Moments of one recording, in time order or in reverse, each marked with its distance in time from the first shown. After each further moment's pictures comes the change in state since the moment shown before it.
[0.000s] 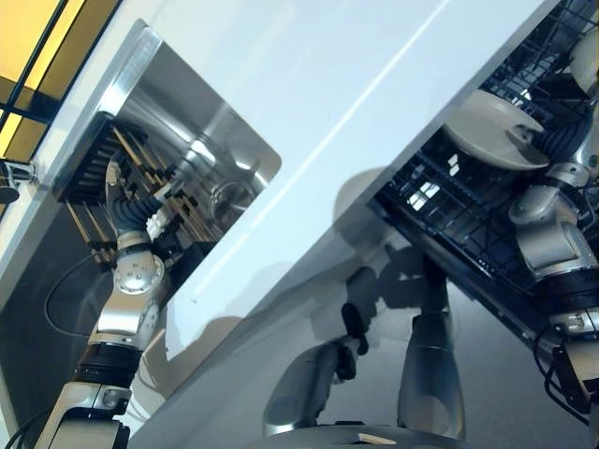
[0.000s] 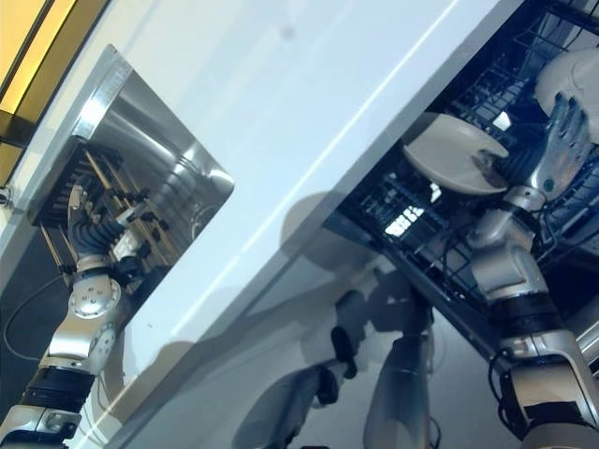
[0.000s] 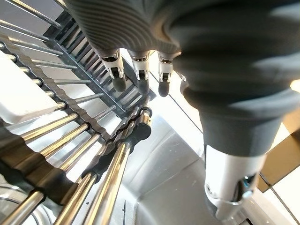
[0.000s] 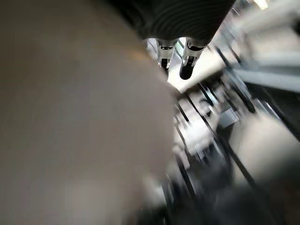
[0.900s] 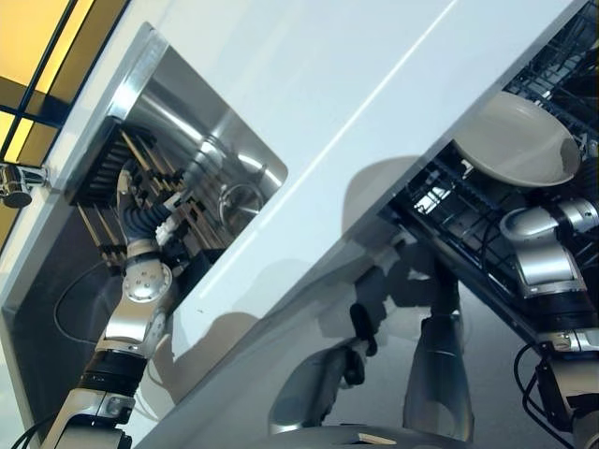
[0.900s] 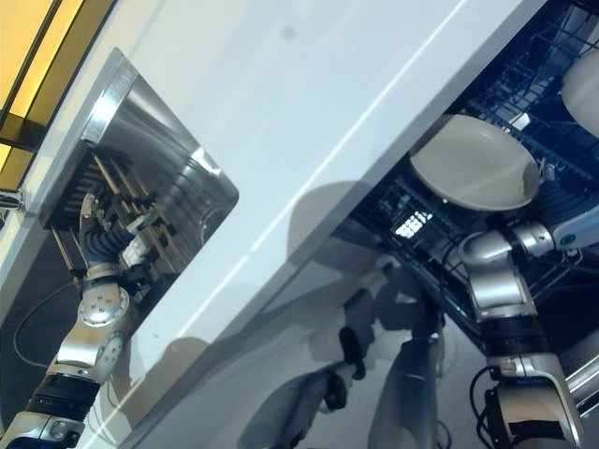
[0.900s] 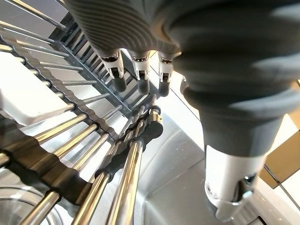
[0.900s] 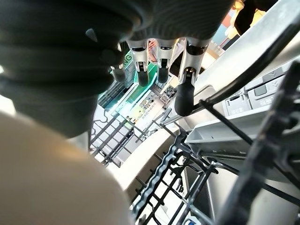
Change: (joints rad) left arm 0.043 -0.018 -0.042 -0.009 -0.003 -0.031 0.013; right arm 0.148 0.103 -0.152 -0.085 0.112 -0.115 -0.645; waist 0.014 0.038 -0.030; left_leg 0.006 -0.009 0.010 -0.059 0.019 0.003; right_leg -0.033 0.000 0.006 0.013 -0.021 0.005
